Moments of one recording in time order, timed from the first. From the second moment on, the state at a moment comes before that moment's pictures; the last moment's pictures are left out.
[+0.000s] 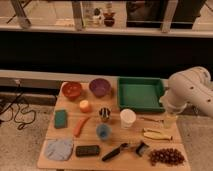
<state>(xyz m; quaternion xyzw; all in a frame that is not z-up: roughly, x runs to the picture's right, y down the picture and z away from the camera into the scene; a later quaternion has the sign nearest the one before) 0.293 0.115 0.680 -0.28 0.02 0.03 0.96</state>
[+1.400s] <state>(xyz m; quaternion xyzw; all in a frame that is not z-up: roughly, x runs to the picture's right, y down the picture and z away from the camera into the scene) 0.237 0.141 0.677 -0.33 -0.10 0.02 0.94</state>
